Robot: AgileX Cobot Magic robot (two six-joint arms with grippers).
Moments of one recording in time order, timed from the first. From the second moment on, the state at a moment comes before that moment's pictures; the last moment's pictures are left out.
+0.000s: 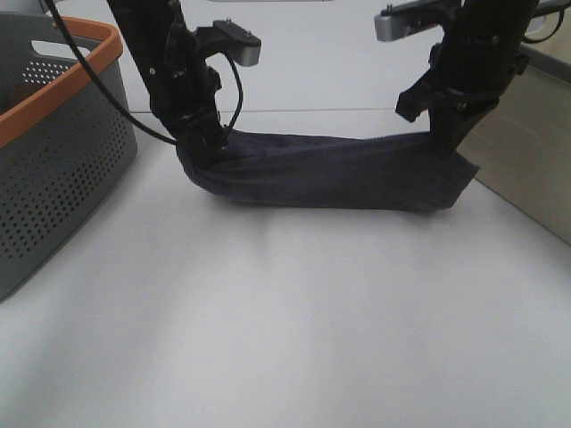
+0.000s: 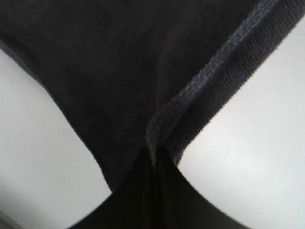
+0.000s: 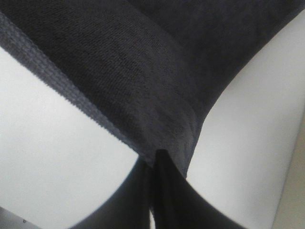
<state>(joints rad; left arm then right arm) -0.44 2.21 -1.92 -0.15 1.21 0.61 0.29 1.93 -1.59 0.07 1.21 -0.32</state>
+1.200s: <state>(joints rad) -0.44 2.12 -1.48 -0.17 1.21 0.56 0.29 1.94 -1.20 0.23 1.21 -0.32</state>
